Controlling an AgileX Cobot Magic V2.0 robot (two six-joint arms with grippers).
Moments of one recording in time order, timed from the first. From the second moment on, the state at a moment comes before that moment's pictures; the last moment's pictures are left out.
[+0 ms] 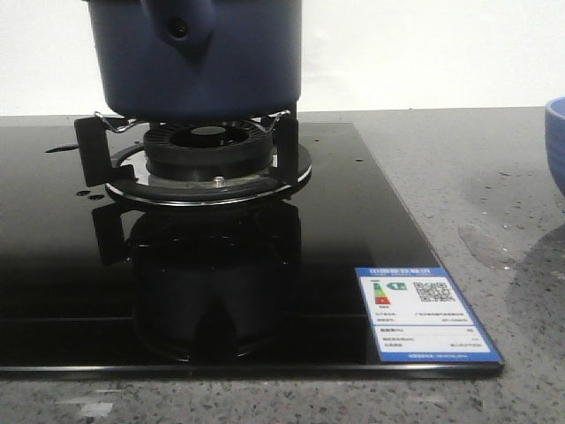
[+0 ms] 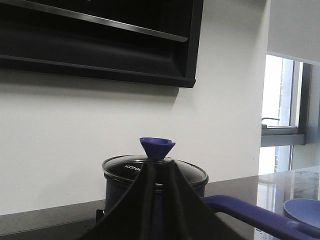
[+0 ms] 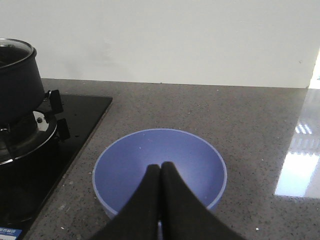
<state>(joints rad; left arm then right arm) -0.21 0.00 -0.28 -1.53 0.31 1.39 -0.02 0.01 -0.55 0.14 0.76 -0.14</state>
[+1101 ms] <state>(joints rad) -0.17 0.00 -0.02 -0.11 0.14 0.17 -0.02 0.01 -0.55 0.14 0.76 -0.14</state>
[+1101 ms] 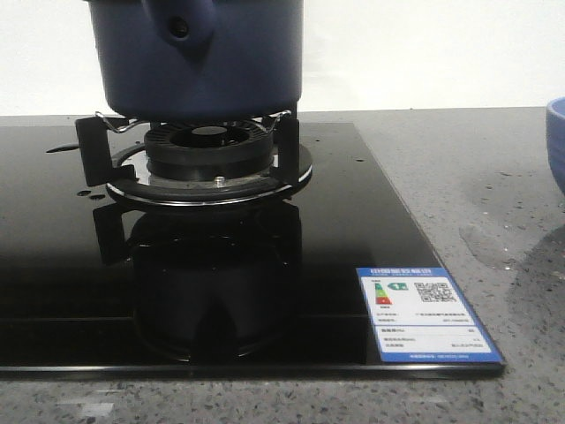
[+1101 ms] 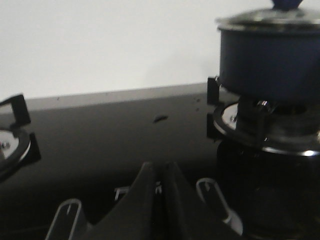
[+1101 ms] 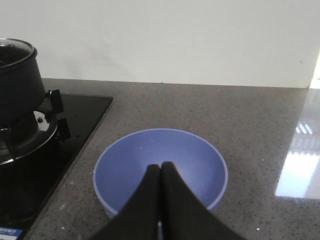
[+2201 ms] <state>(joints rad) 0.04 0.00 0.00 -0.09 0.33 0.16 -0.02 0.01 -0.55 0.14 0.76 -0.14</state>
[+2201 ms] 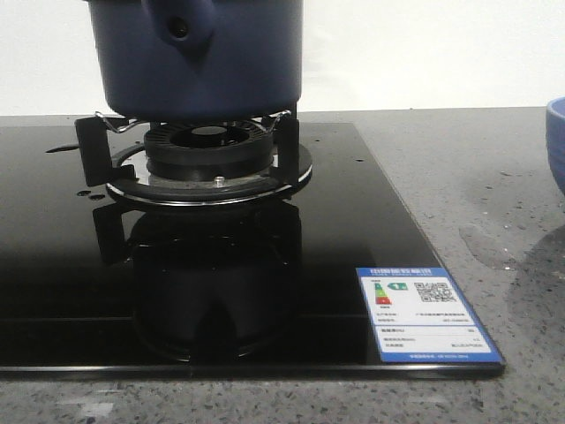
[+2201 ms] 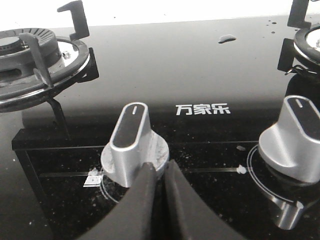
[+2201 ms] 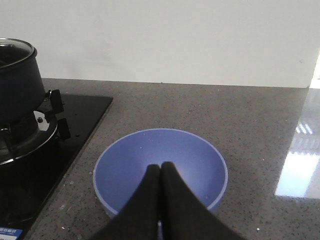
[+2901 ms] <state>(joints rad) 0.04 0.00 0.00 -0.09 0.33 0.16 -0.10 -0.01 0.01 -0.03 0.24 0.04</state>
